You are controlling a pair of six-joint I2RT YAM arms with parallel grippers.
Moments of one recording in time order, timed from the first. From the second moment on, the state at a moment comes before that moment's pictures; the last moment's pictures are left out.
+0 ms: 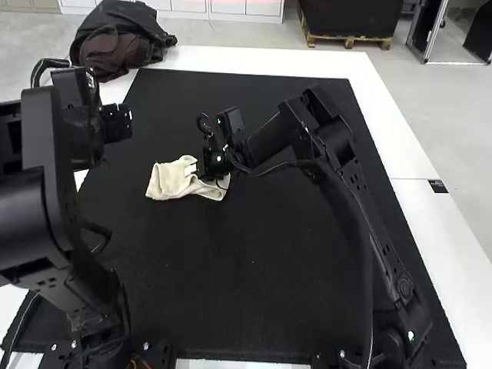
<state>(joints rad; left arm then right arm) 0.40 1.24 0.59 0.29 0.13 -0.01 0.72 2.54 1.71 0.25 -0.60 0.41</state>
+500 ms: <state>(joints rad) 0.40 1.23 0.59 0.28 0.14 -0.01 0.72 2.54 1.71 0.25 -0.60 0.46</state>
